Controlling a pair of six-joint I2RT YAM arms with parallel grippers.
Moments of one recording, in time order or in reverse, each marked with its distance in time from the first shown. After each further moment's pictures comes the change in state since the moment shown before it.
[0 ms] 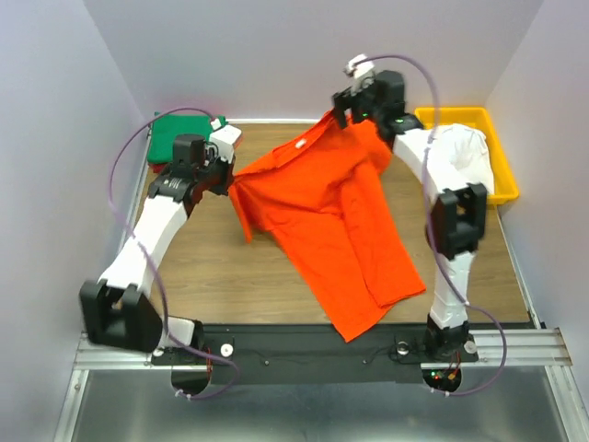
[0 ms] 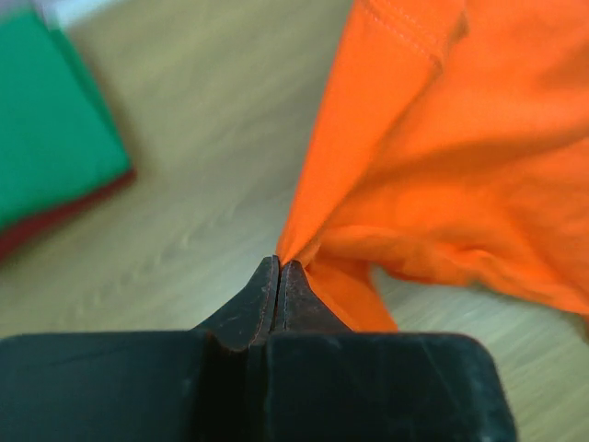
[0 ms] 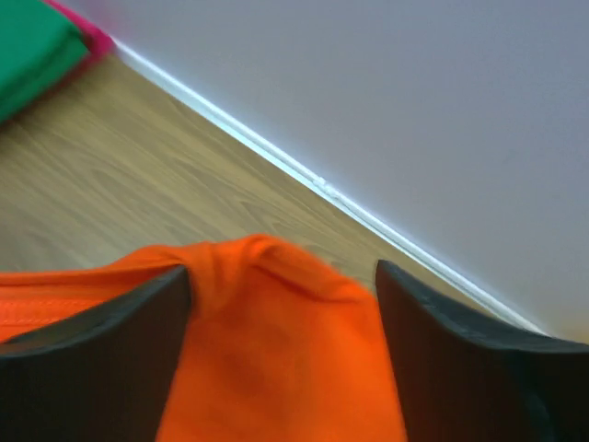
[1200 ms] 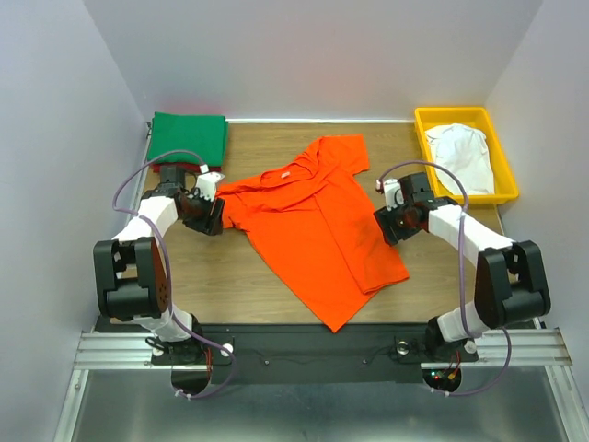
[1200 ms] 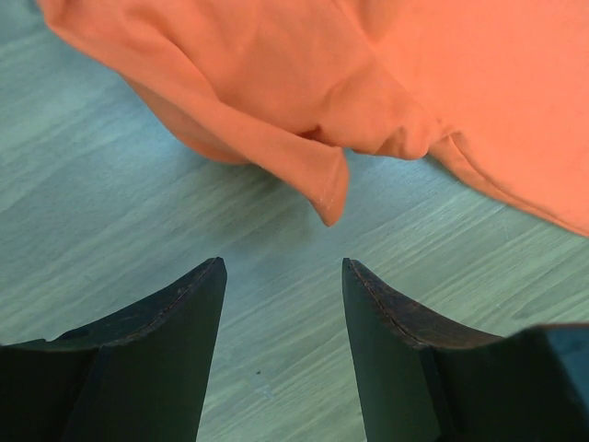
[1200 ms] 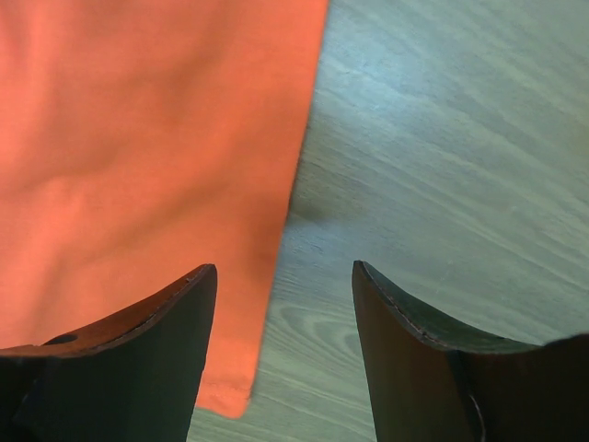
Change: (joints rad) left arm 0.299 0.291 -0.218 -0.103 0.171 0.246; right arm -0.028 -0.516 -1.006 -0.401 0.180 -0.064
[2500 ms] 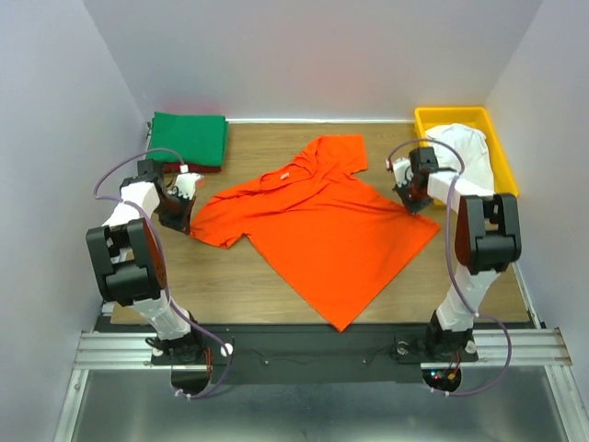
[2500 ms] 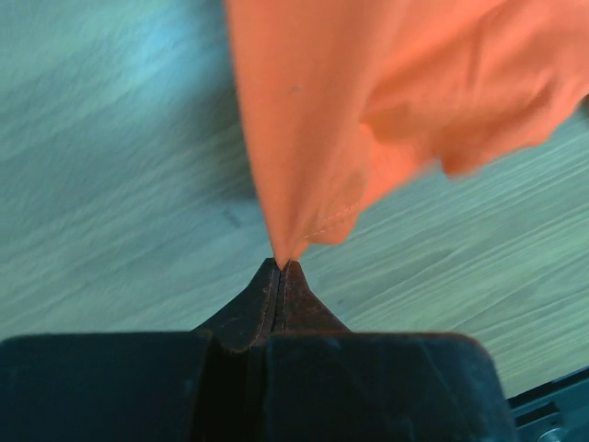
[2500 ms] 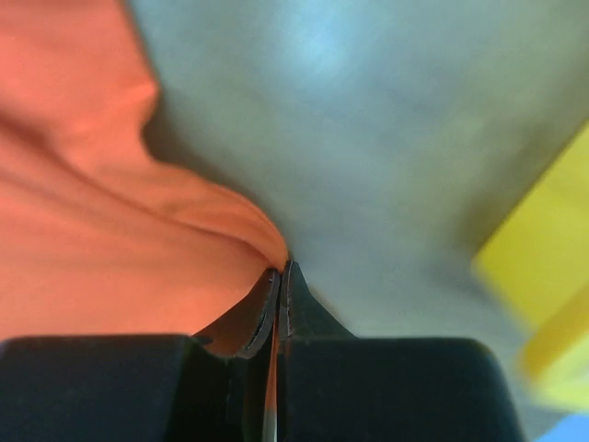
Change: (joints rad) left arm 0.147 0.130 0.172 -0.224 -0.080 0.136; right arm -0.169 0.385 0.288 0.009 0.120 -0.194
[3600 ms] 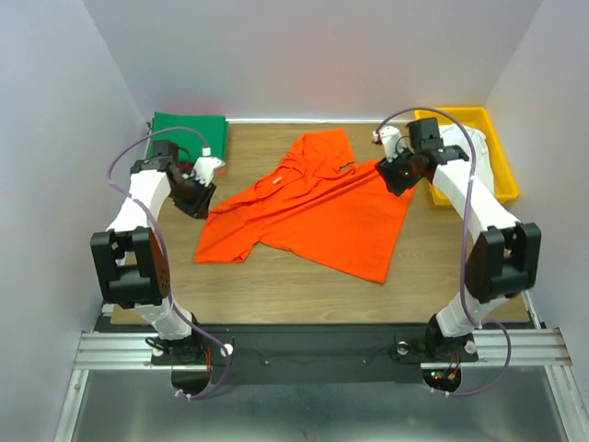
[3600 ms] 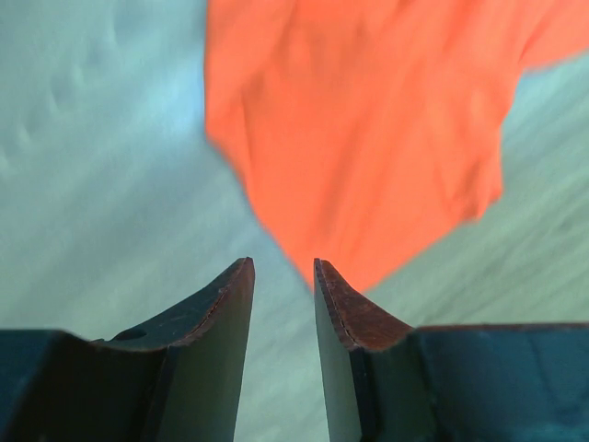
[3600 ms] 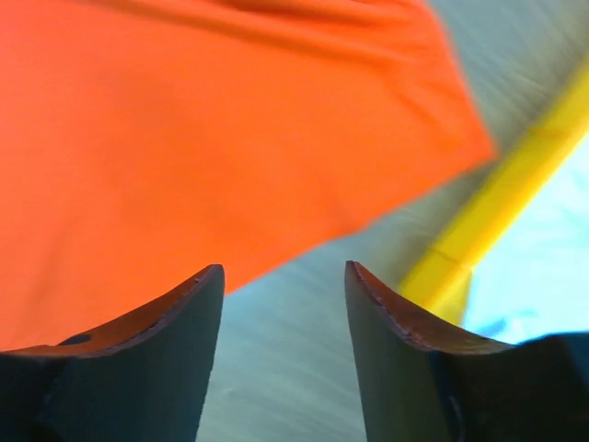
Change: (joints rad) left arm -0.099 -0.039 0.141 -0.150 0.043 0.148; right arm 0.073 -0.115 0.302 -0.198 -0.169 -0.076
